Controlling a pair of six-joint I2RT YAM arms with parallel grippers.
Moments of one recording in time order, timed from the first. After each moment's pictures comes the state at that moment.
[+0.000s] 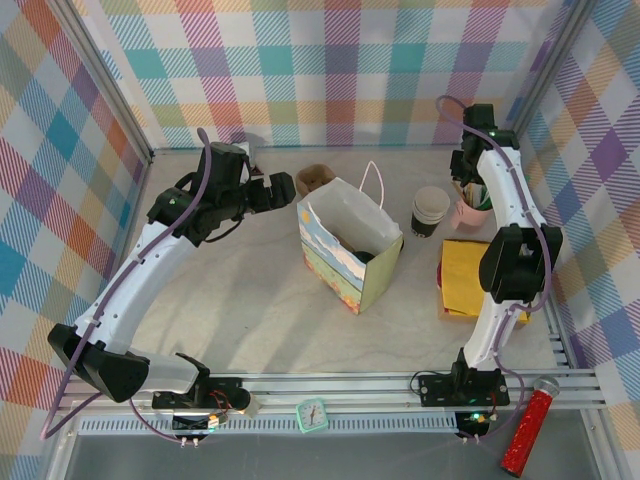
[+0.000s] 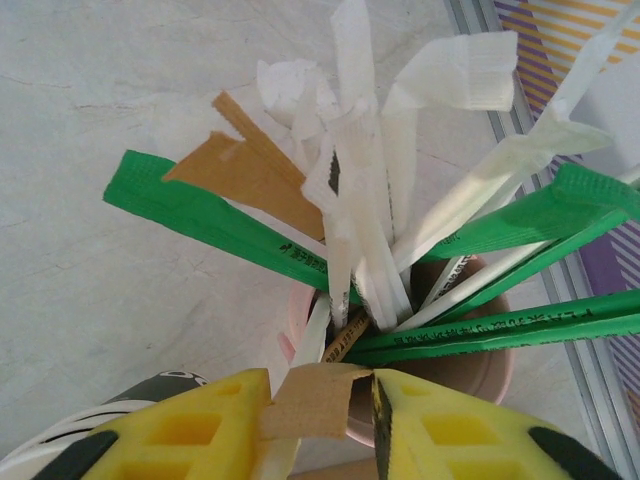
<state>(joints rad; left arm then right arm) -0.49 1.34 1.54 -0.86 -0.02 -0.57 0.00 1.94 1.92 -1.04 0.26 0.18</state>
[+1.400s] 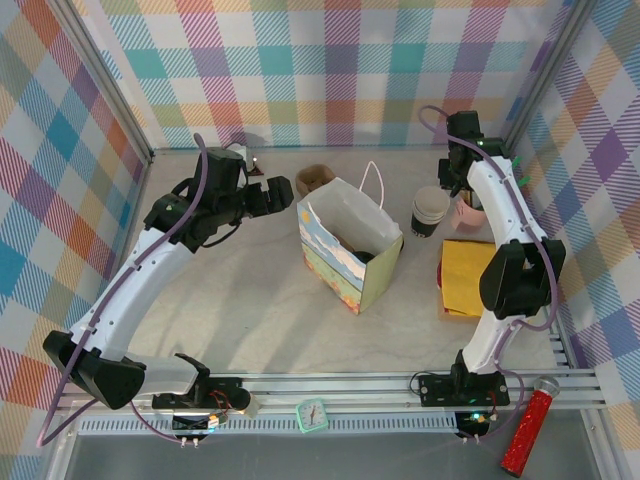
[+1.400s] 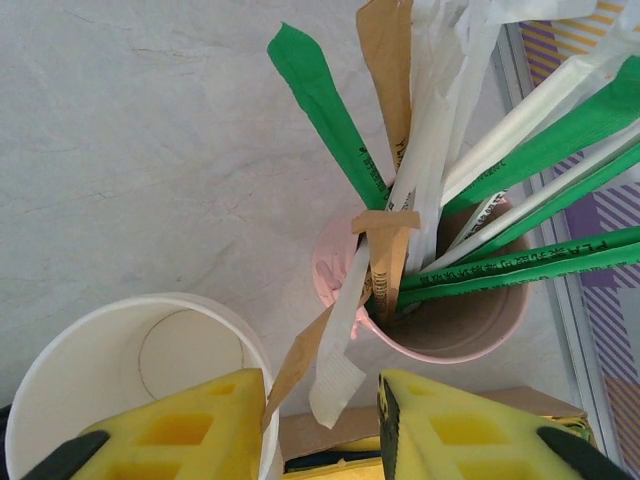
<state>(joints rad) -0.49 1.30 1.49 -0.85 -0.02 -0.57 0.09 1.81 1.79 -1.04 0.31 0.15</state>
